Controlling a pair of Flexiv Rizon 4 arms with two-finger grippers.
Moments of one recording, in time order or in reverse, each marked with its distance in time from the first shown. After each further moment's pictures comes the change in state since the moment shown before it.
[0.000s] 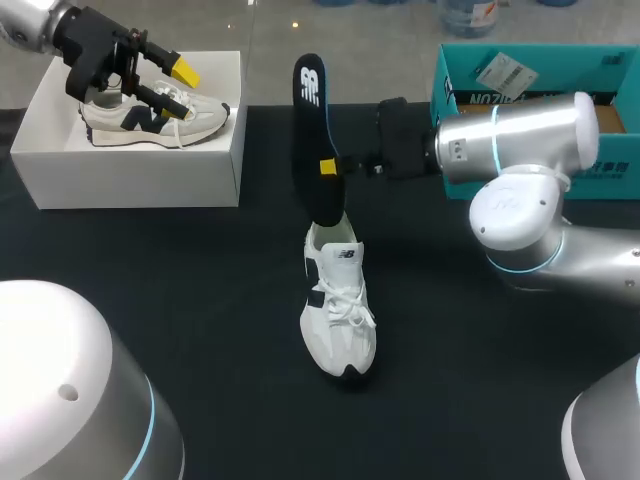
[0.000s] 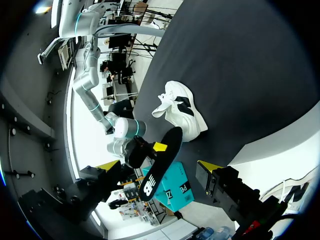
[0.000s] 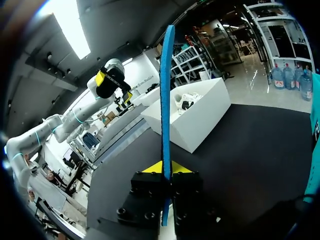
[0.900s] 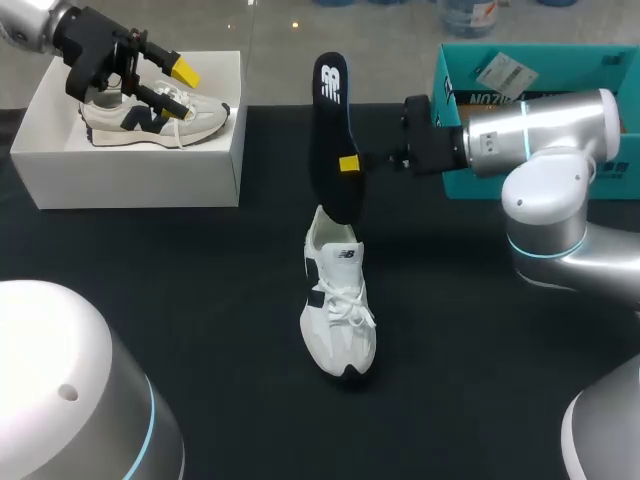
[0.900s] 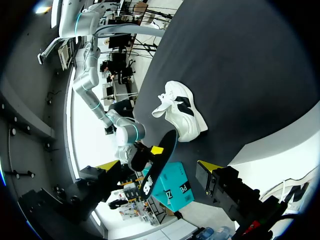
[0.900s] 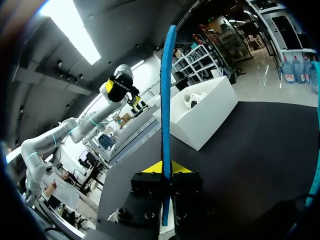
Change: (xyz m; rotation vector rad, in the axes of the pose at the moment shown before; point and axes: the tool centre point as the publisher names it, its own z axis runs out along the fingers) left arm 0.000 0.000 0.000 0.000 0.000 0.000; right arm -0.015 -0.005 -0.024 -0.004 0.158 0.022
